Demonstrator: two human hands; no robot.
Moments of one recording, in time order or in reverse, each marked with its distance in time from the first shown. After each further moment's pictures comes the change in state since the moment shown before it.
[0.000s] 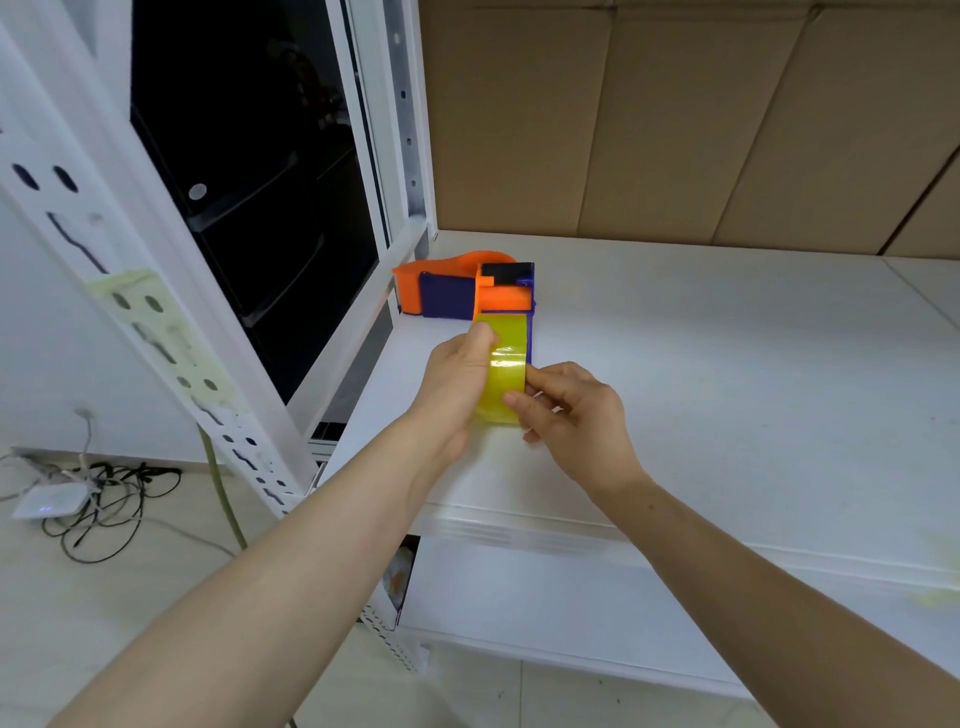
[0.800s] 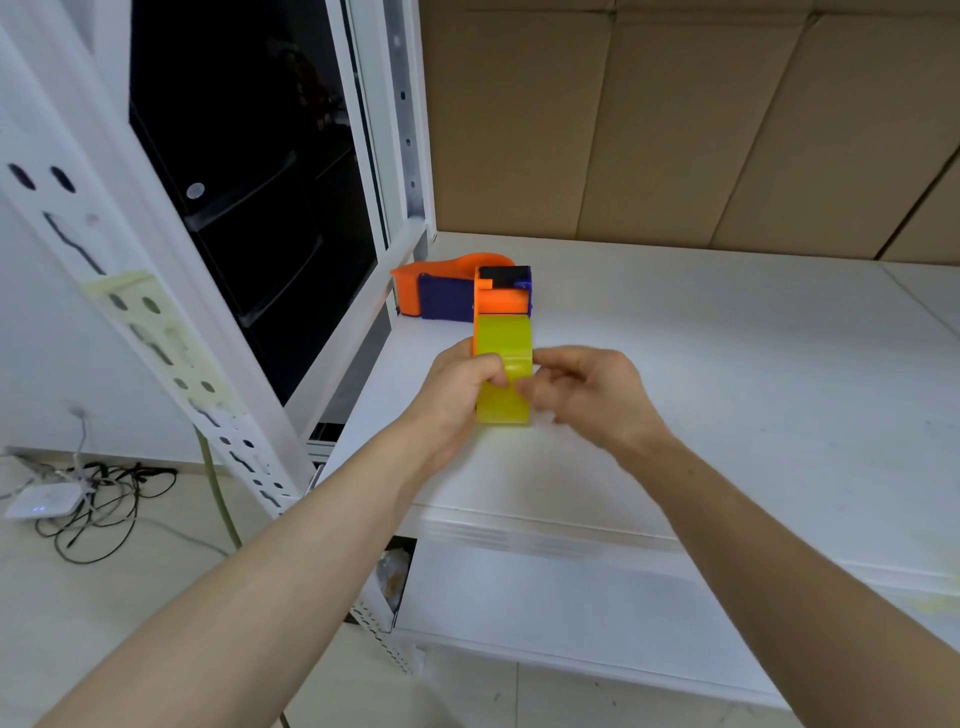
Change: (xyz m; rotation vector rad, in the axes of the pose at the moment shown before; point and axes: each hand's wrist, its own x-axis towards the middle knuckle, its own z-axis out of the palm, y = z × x) left_hand 0.001 -0.005 -0.008 -0.036 -0.170 0.025; right_hand 0.022 -0.016 -0.023 -0.029 -0.092 0.153
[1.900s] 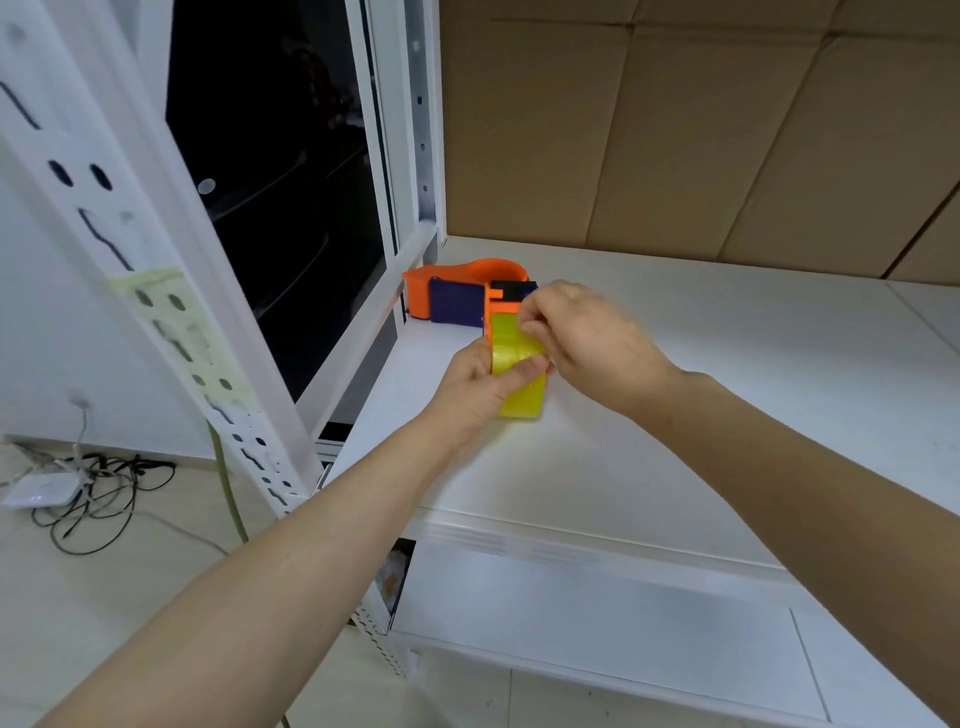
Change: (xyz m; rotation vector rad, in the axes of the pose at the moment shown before) left_hand 0.011 -0.009 0.000 0.001 -0.104 0.177; right_hand 0.033 -0.043 -0.017 -0.800 -0.123 -0.490
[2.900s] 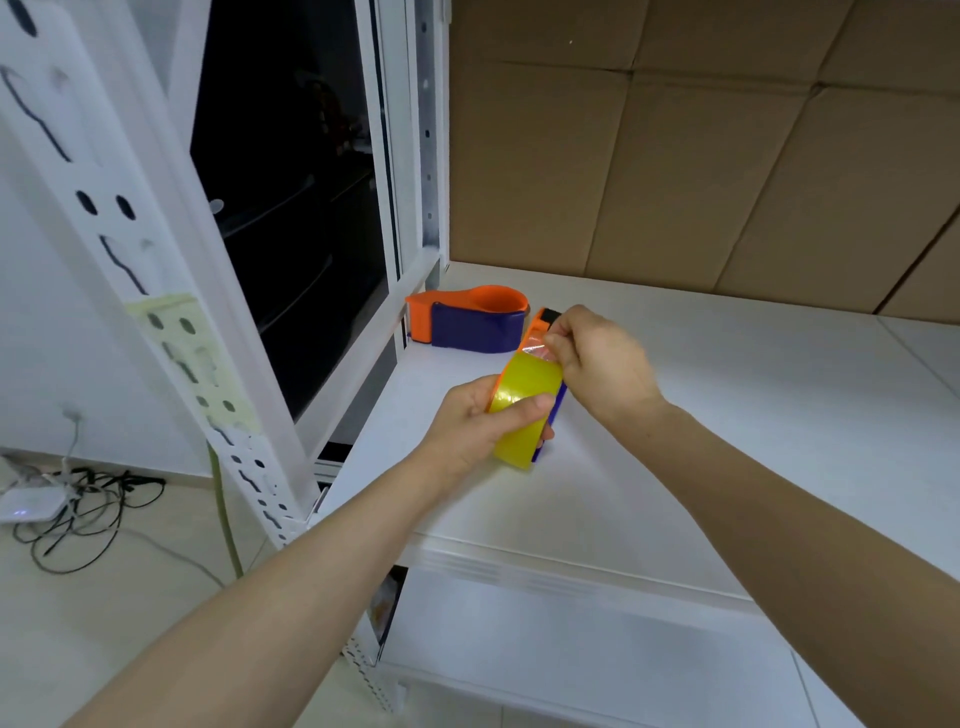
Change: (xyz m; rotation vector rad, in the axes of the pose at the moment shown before) left_hand -0.018 0.007 -0.001 0.006 -0.048 -0.015; right_hand 0.011 0.018 0.019 0.079 0.110 0.379
